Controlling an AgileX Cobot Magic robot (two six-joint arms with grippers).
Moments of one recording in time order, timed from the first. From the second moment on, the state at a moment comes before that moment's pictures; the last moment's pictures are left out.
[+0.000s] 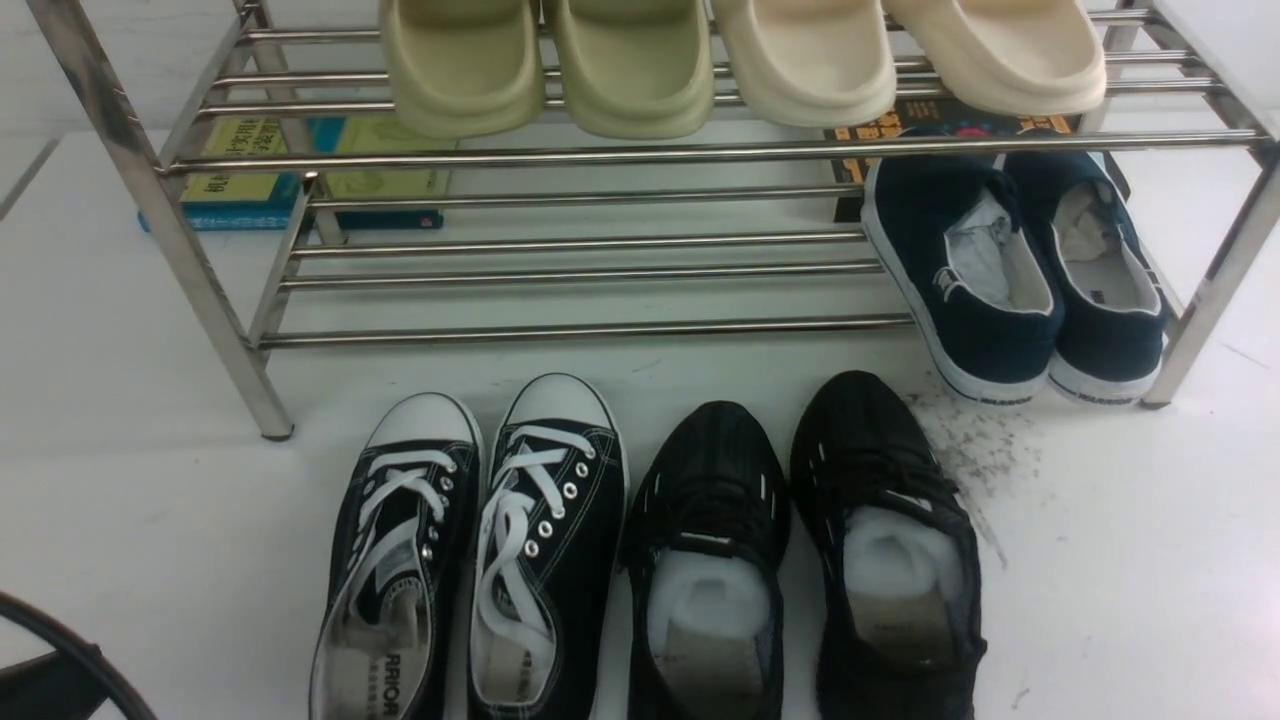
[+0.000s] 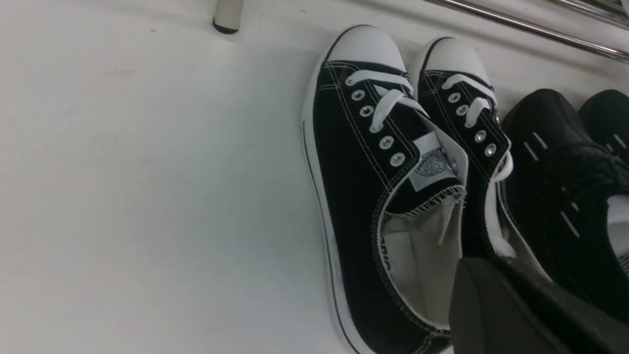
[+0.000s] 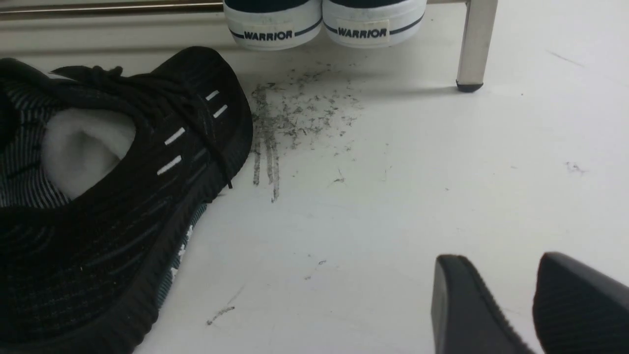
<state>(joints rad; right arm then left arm) 0.10 -0.01 0.01 0.04 0.40 0.09 -0.32 0.31 -0.47 0.07 0.77 -0.46</state>
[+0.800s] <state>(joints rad) 0.10 -0.01 0.01 0.04 0.40 0.09 -0.21 0.05 -0.07 0.17 0.15 -0.39</state>
